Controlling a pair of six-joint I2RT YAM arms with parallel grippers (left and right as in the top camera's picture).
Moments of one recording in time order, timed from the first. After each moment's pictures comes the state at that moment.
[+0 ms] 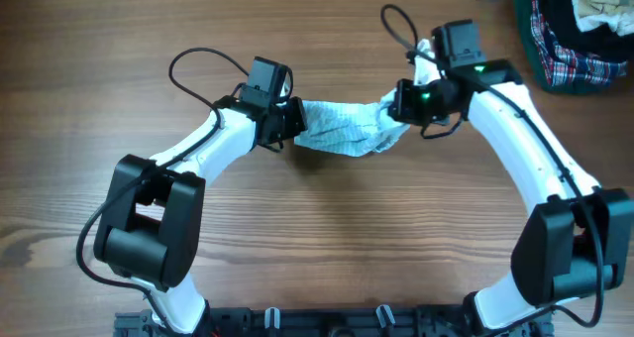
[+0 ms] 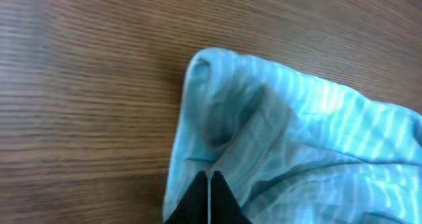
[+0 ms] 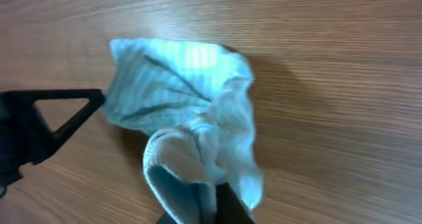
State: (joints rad) left arm -0.37 1.88 1.15 -0.36 0.22 -0.60; right arm 0.20 1.74 1.35 -0.82 -0.36 0.27
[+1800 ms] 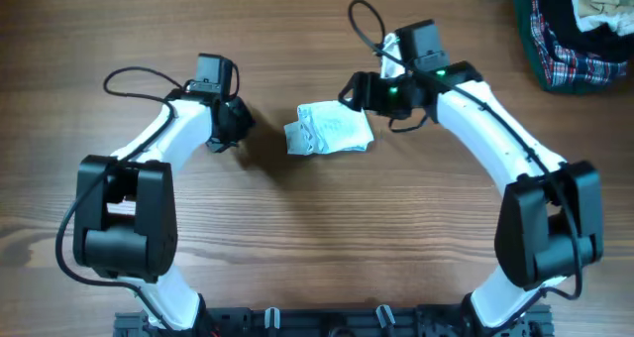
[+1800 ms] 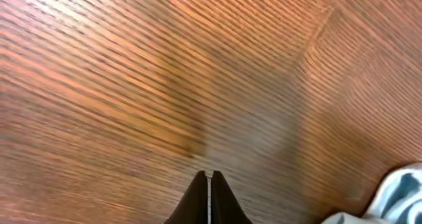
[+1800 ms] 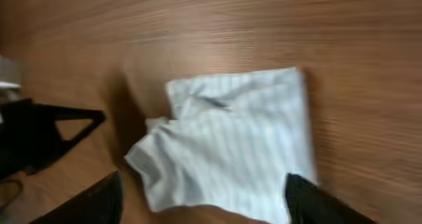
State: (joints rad) left arm -0.15 1.88 1.15 -0.55 0.08 -0.71; right arm 0.28 1.84 1.35 -0.59 -0.44 0.37
